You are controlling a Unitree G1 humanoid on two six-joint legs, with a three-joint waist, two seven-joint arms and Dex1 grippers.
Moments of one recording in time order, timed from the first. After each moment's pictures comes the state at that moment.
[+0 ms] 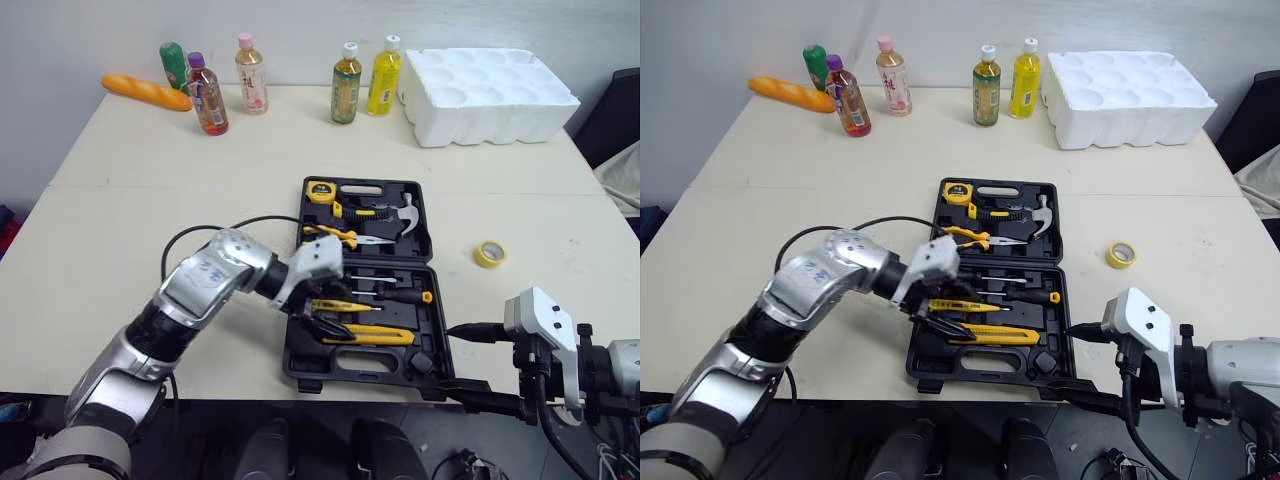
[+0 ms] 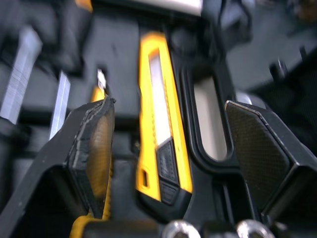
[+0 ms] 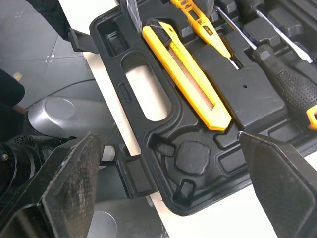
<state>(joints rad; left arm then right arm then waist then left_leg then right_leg) -0.71 0.56 -0.37 -0.14 -0.38 0.69 -1.19 0.26 -1.06 -0.48 -0.78 0.86 0.87 0.95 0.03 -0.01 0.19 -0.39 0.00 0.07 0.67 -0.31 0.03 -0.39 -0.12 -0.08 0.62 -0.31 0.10</state>
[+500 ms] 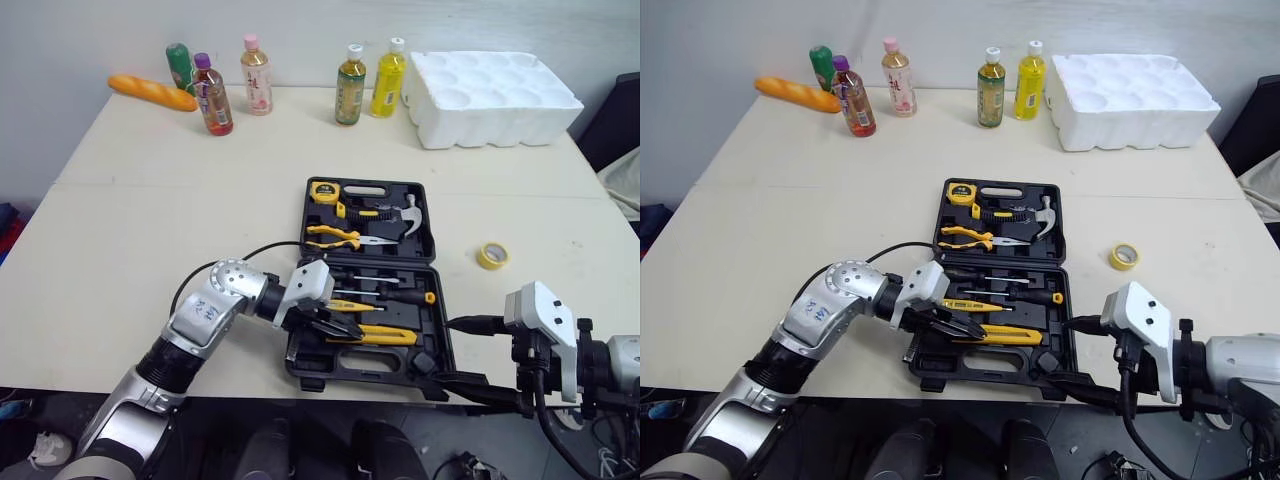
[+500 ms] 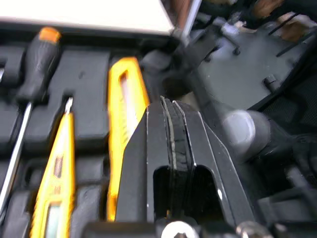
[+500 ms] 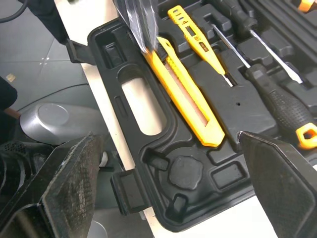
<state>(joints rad) -0.57 0.48 -0.39 -0.02 -0.28 0.38 -1.23 0.22 -1.05 -0.47 -0.78 0.87 0.85 0.93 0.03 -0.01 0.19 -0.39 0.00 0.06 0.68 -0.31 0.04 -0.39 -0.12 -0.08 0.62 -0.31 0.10</state>
